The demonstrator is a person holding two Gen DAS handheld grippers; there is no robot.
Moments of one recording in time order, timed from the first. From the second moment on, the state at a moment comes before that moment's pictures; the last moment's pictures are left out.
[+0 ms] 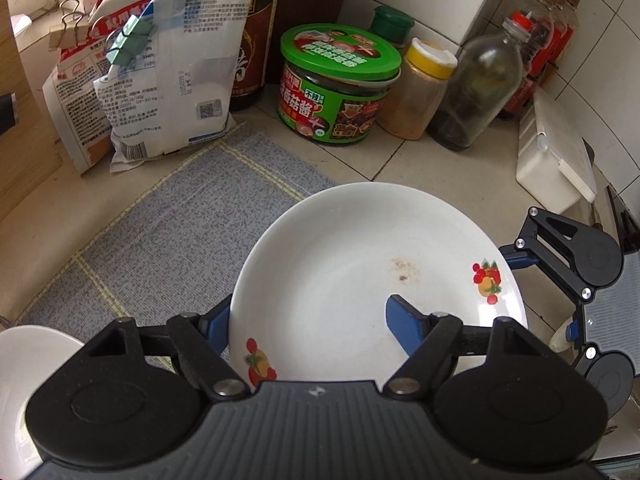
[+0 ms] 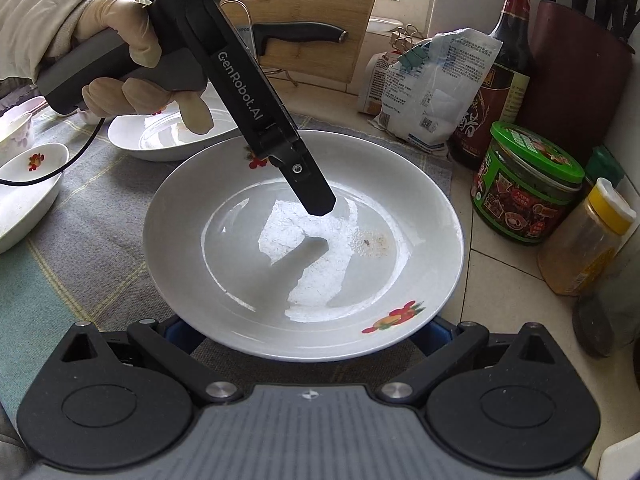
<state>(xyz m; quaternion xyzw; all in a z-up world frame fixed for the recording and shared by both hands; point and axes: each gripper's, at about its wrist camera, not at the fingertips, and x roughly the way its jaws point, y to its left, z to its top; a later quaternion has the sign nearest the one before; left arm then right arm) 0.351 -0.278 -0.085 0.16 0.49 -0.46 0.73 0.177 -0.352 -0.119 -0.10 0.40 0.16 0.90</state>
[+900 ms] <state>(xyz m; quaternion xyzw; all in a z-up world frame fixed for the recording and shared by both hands) 0.353 -0.284 -0.091 0.17 0.48 -0.45 0.73 0.181 -0.360 -0.125 -0.10 0.41 0.15 0.90</state>
